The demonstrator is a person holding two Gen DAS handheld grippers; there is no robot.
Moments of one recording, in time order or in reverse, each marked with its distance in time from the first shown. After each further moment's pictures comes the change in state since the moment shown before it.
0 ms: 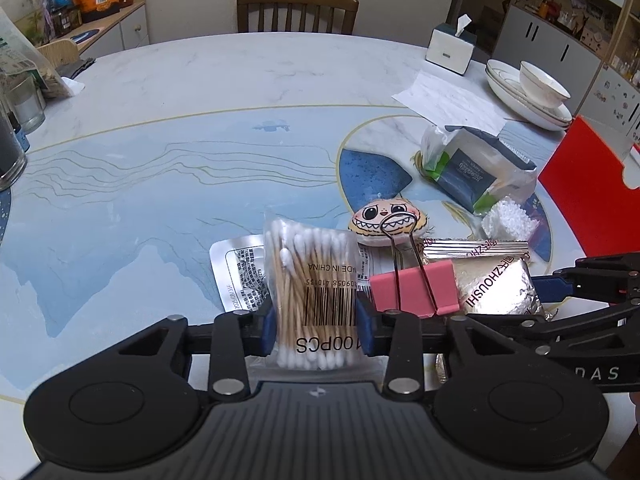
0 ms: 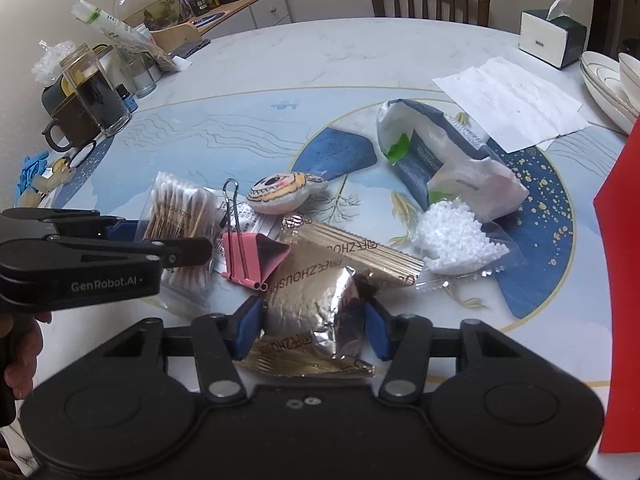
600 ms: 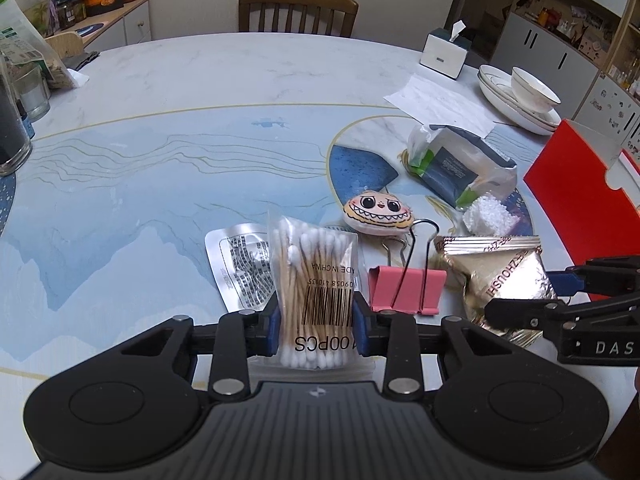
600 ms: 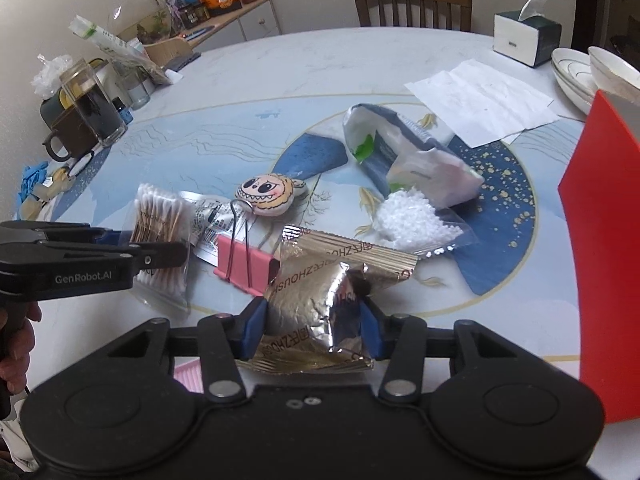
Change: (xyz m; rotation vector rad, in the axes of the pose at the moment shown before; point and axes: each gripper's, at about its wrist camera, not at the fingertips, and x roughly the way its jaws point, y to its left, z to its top) left arm -0.018 -0.005 -0.011 -0.028 -0.001 -0.019; right arm -0.027 -0.015 -0.013 0.024 -0.034 -0.011
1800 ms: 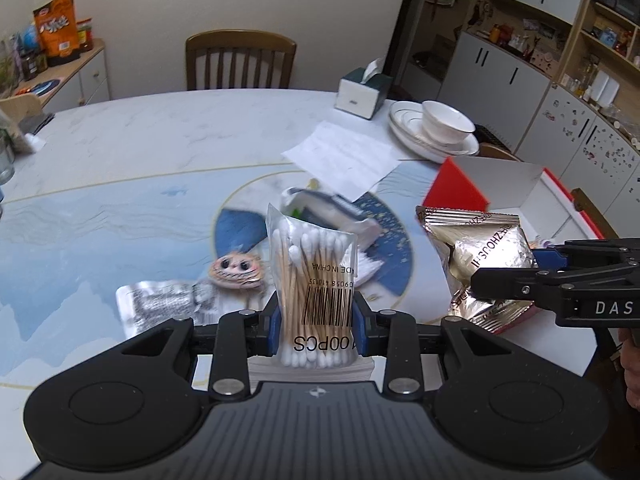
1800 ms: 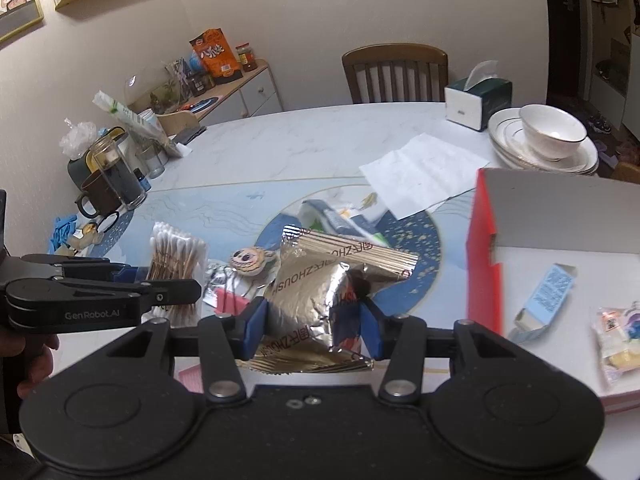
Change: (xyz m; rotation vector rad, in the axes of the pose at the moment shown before) left arm -0.063 -0.103 0.023 0.065 -0.095 -0.092; right arm -0.115 -0.057 0.005 0.018 -0.163 0.030
